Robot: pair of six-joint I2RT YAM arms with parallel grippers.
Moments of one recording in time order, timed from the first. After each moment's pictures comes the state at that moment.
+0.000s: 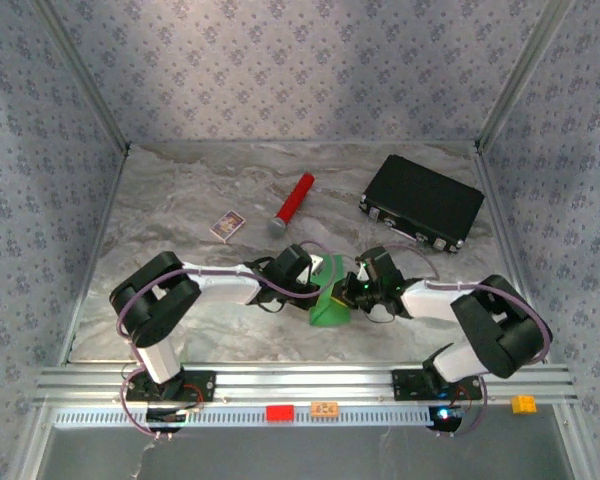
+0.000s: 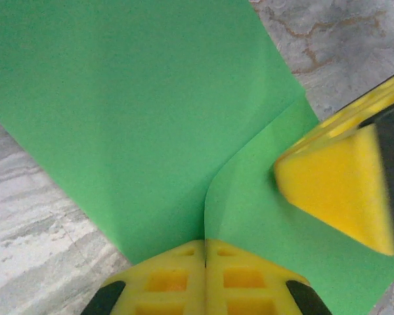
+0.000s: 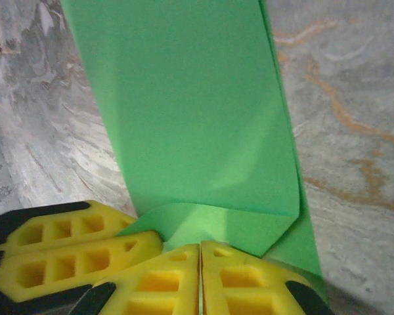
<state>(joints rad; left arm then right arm) -0.94 1.74 0.84 -0.06 0.20 -0.47 0.57 1.43 0.43 0.16 -0.43 1.03</state>
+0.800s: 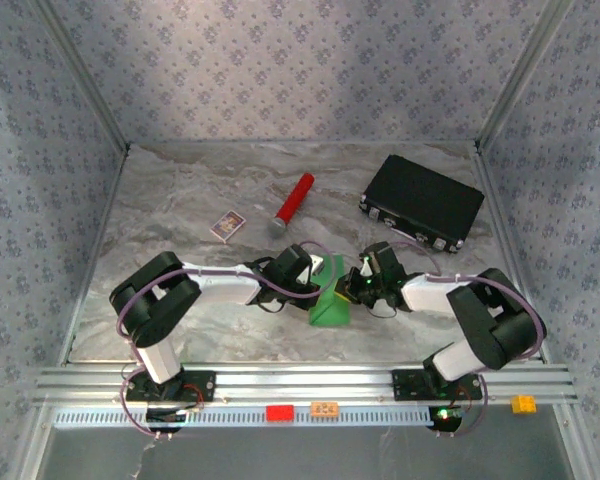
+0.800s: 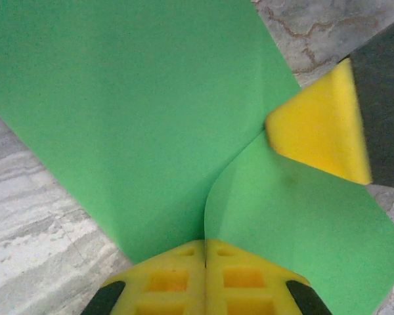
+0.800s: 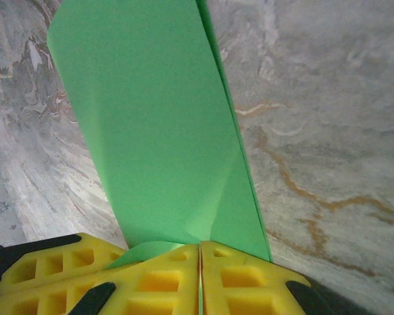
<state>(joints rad) -0.94 1.74 0.84 -0.06 0.20 -0.47 0.51 1.47 0.45 0.14 -0.45 1.00</state>
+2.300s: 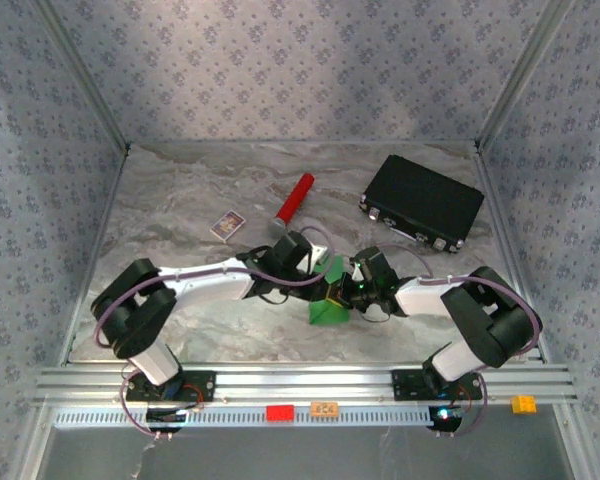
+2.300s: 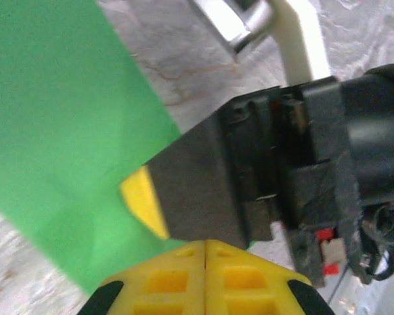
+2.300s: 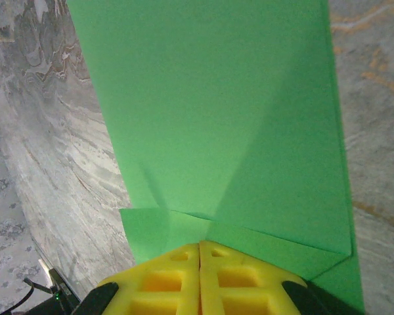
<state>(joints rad) -0.94 1.64 0.93 -0.15 0.38 -0.59 0.60 1.51 0.43 0.23 -0.44 1.03</state>
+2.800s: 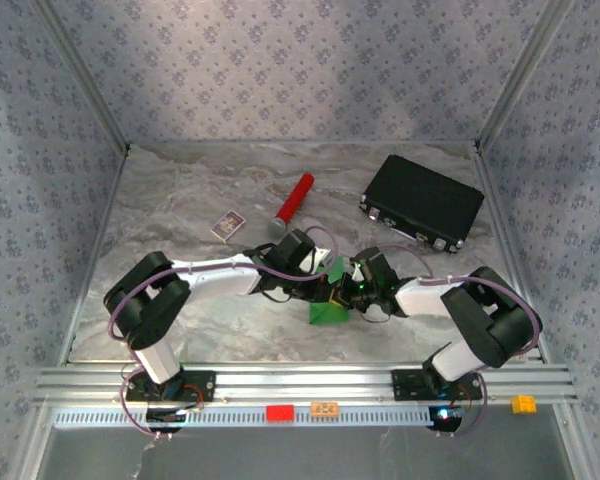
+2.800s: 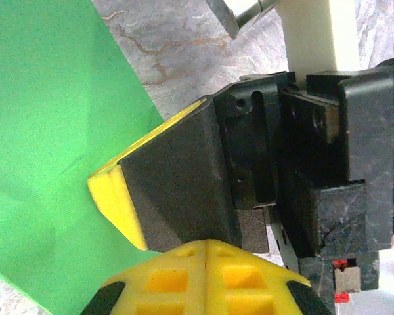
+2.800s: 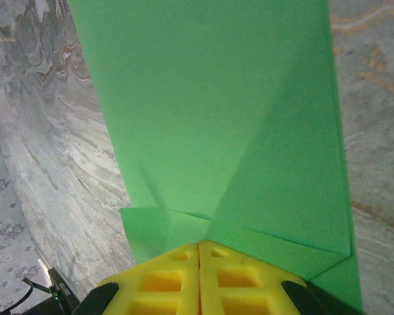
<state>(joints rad) -0.92 1.70 0.96 -0.16 0.48 -0.63 0.60 1.51 0.43 0.23 -0.44 1.03</state>
